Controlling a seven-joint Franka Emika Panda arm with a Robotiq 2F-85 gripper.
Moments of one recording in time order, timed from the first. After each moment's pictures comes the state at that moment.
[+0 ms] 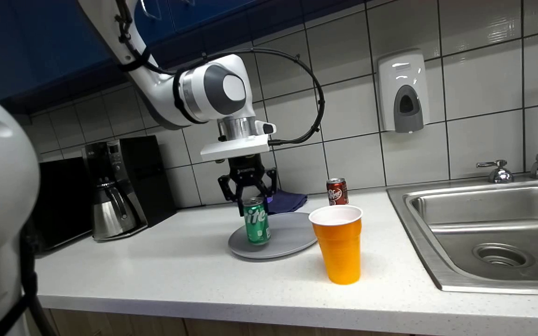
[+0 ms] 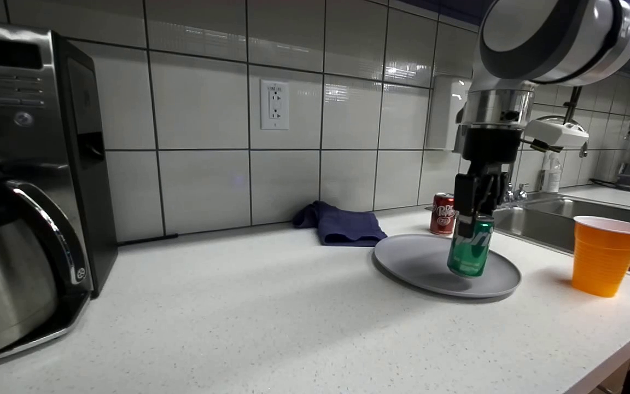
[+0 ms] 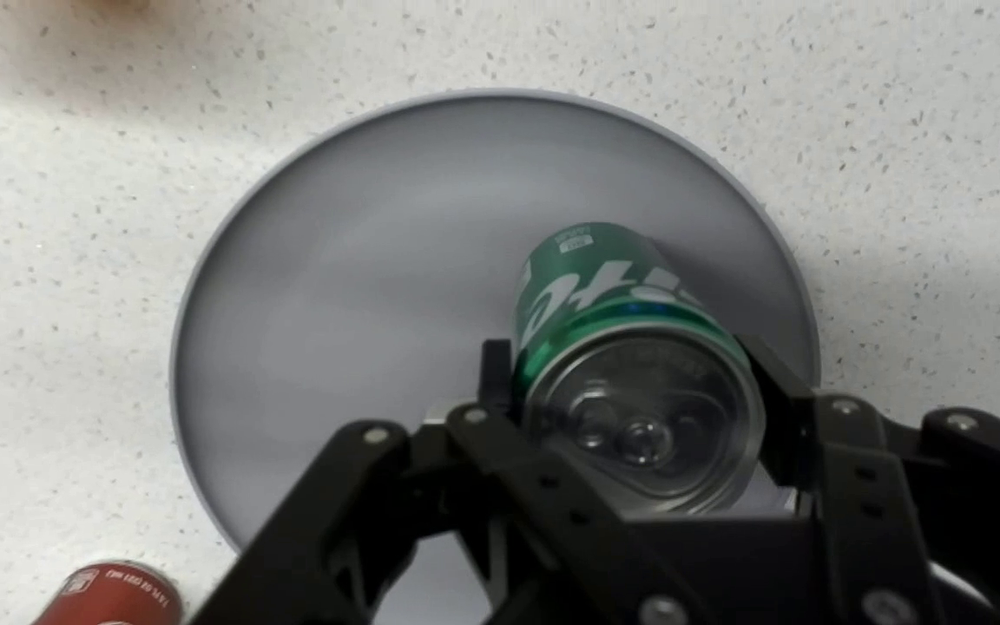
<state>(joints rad) 0.03 -0.02 -0.08 -2.46 0.02 2.46 -0.33</state>
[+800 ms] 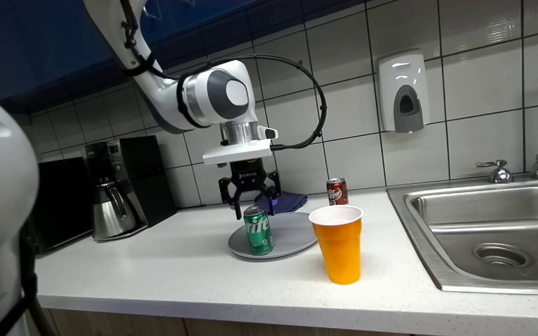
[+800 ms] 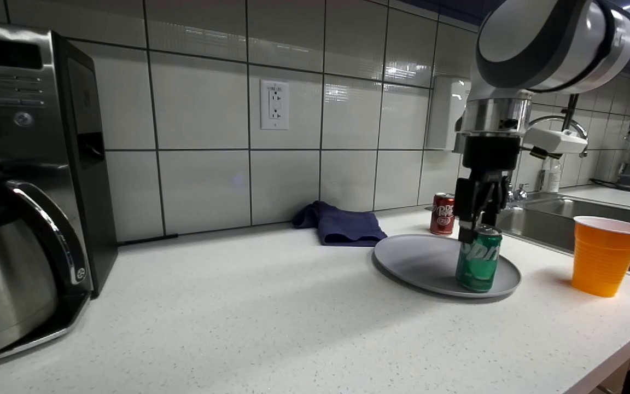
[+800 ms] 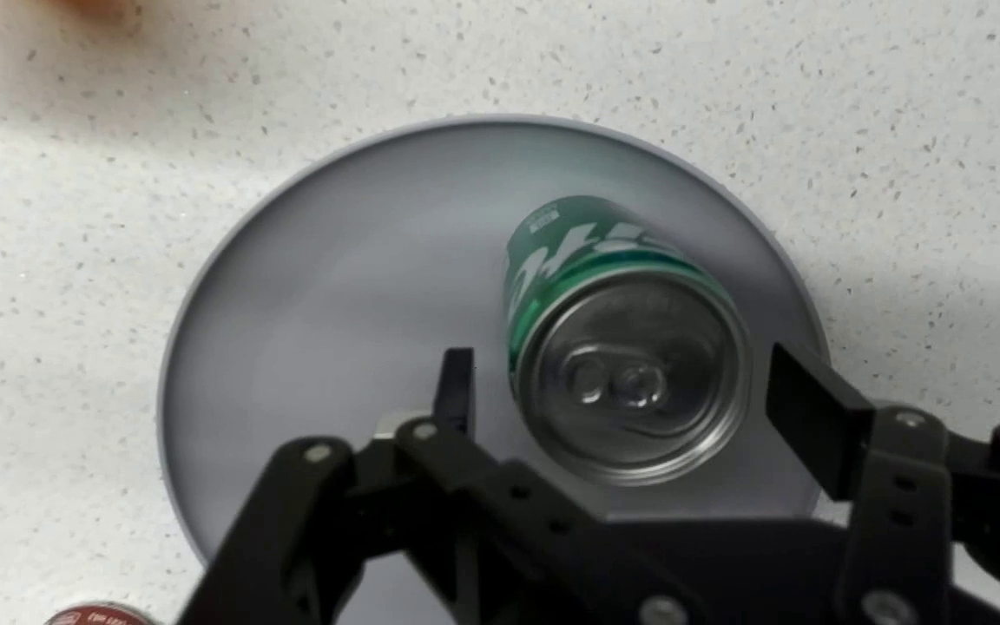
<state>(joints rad) 0.03 0.01 -0.08 -2.45 0.02 2.45 -0.34</state>
